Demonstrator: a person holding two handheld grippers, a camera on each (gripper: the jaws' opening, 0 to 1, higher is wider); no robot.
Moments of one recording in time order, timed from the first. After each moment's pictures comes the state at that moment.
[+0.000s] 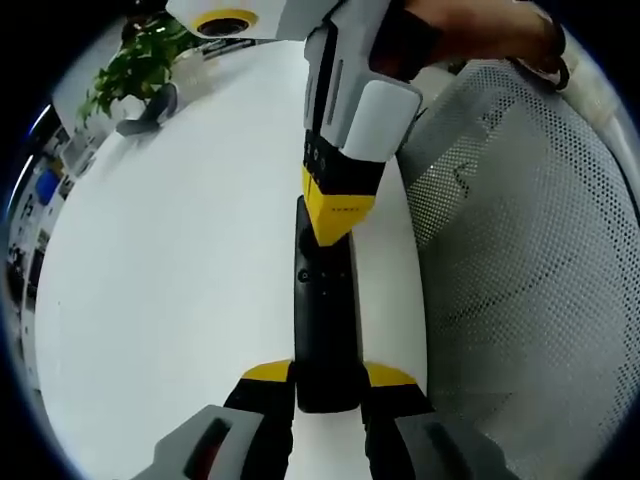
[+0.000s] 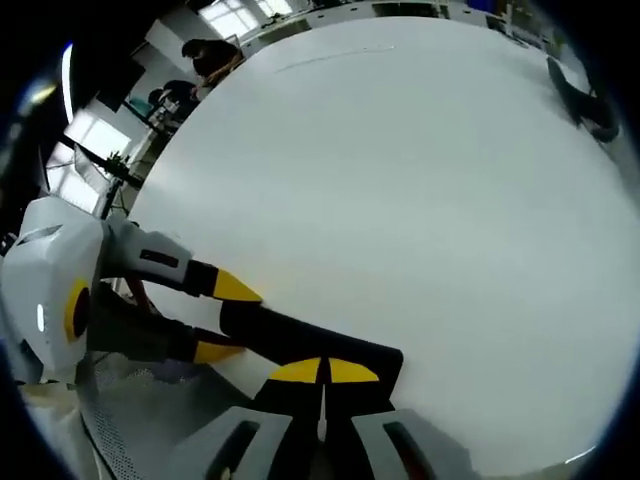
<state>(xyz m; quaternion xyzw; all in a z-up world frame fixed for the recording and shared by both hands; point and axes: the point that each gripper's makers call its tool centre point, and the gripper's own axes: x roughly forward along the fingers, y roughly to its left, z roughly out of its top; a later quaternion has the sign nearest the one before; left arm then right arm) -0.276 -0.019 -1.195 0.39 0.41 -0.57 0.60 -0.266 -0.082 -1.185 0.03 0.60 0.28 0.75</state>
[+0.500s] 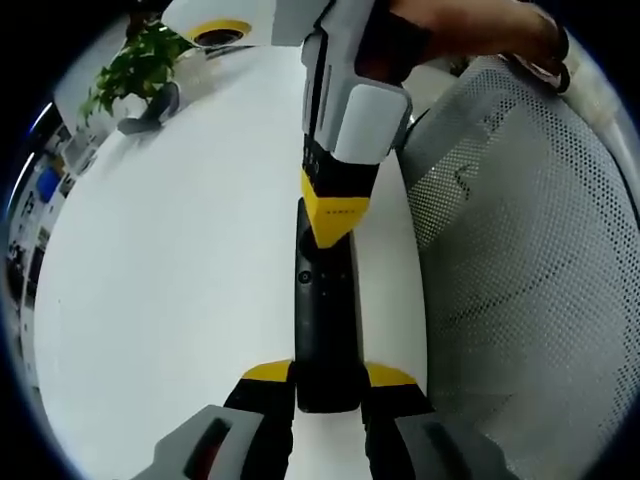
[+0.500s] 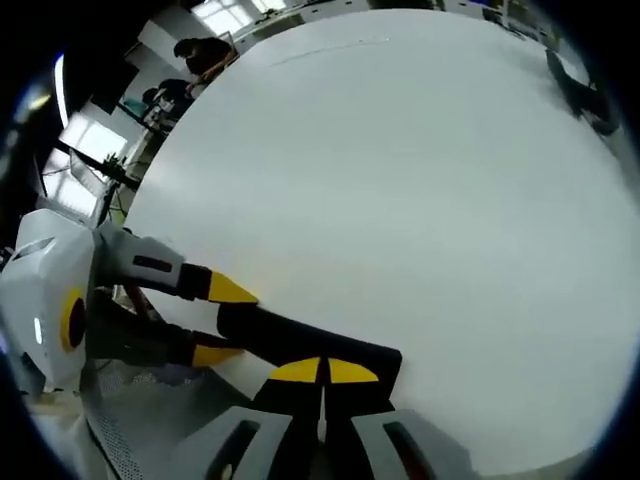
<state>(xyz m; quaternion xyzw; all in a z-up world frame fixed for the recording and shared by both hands) -0.275 -0.019 -1.195 0.38 0.41 -0.57 0.60 -0.262 -0.083 -1.187 0.05 0.62 0.27 0.74</state>
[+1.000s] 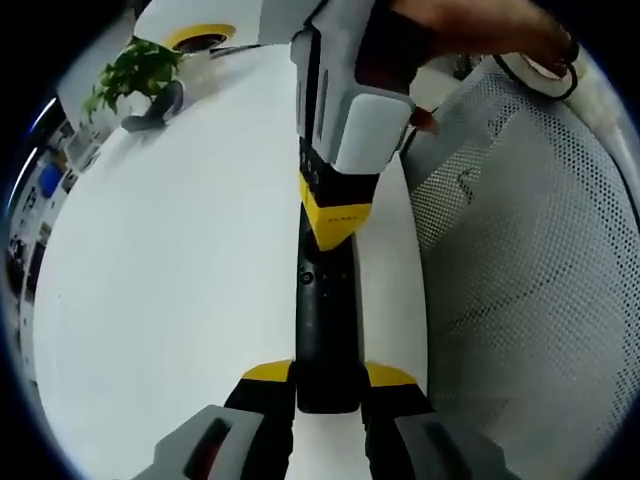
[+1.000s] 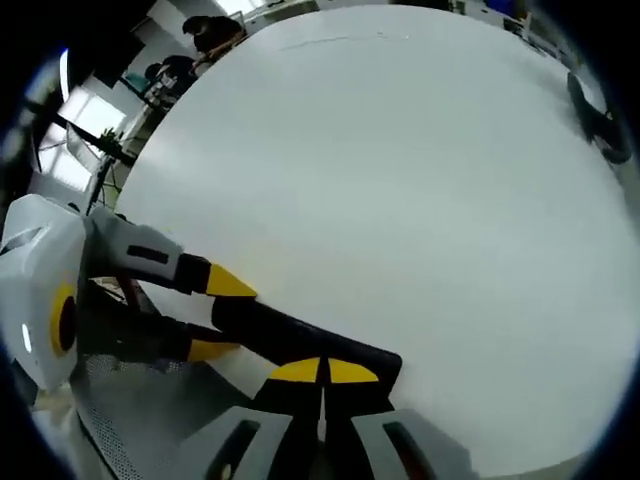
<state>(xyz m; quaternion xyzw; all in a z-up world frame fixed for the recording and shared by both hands) -0.275 -0.019 -1.195 0.37 0.41 -0.57 0.61 -0.263 -0.083 -1.188 0.00 0.64 0.27 0.72</state>
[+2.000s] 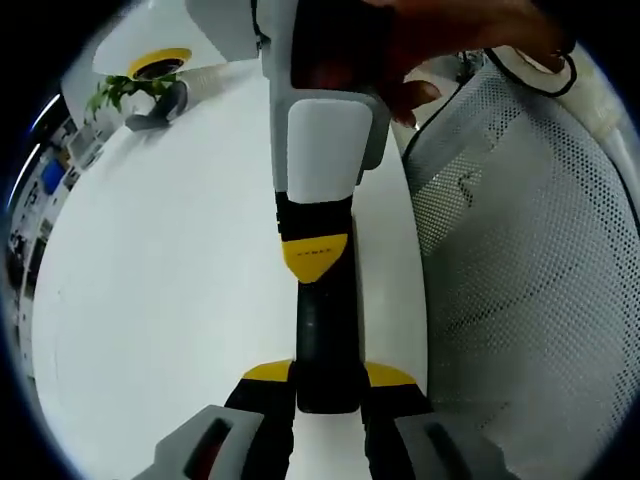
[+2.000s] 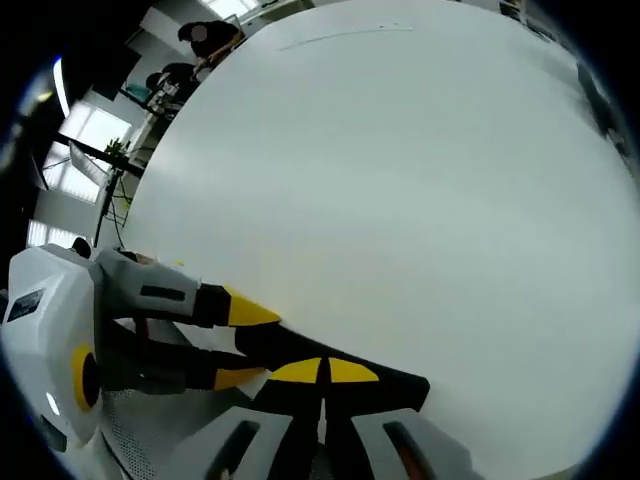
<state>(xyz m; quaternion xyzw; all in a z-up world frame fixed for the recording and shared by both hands) -0.275 -0.019 -1.194 0.37 0.41 -0.57 0.61 -0.253 -0.057 -1.188 0.03 0.65 0.29 0.71</state>
